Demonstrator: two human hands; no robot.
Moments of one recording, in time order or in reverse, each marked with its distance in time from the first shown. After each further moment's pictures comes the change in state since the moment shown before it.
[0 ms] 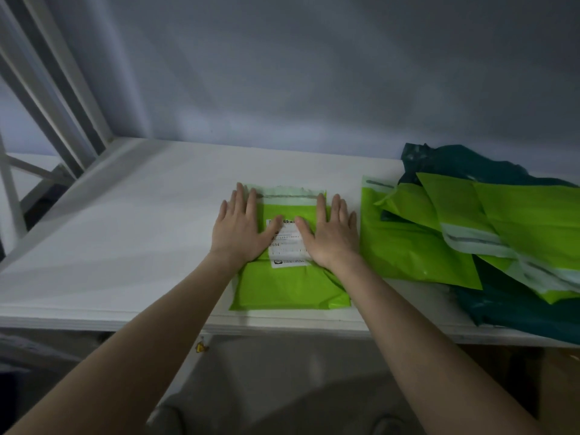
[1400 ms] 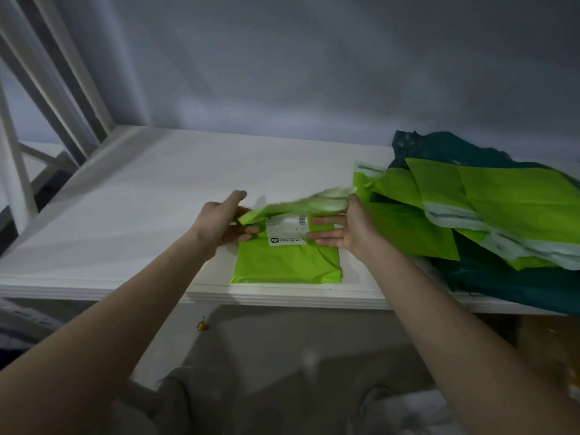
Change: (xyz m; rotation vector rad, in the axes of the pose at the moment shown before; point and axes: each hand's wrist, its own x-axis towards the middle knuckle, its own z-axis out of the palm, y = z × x) left_hand -0.045 0.008 -0.060 -1.294 -0.233 -0.635; right_hand -0.049 0.017 -0.050 1.547 -0.270 0.466
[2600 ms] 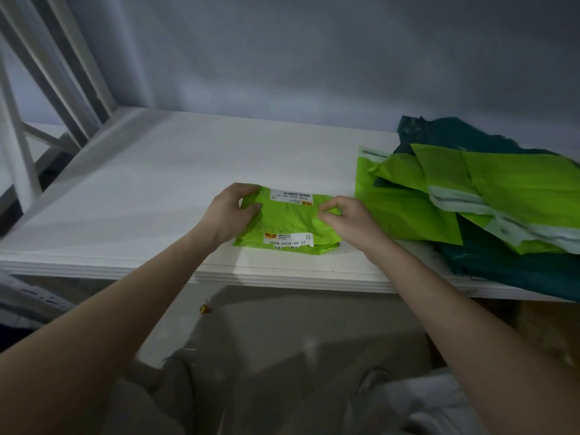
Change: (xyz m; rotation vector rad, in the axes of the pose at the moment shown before) left_hand 0.008 -0.029 -0.001 0.659 0.039 0.465; right_hand -0.014 0.026 -0.009 -0.796 0.099 -0.449
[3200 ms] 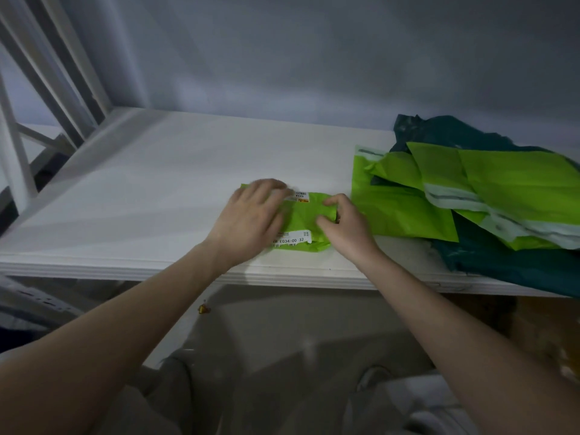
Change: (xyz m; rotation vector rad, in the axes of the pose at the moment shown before) left_hand -0.027 0.017 0.012 0.668 0.064 0.608; right_hand -0.014 0.001 0.011 -0.015 0.121 -0.060
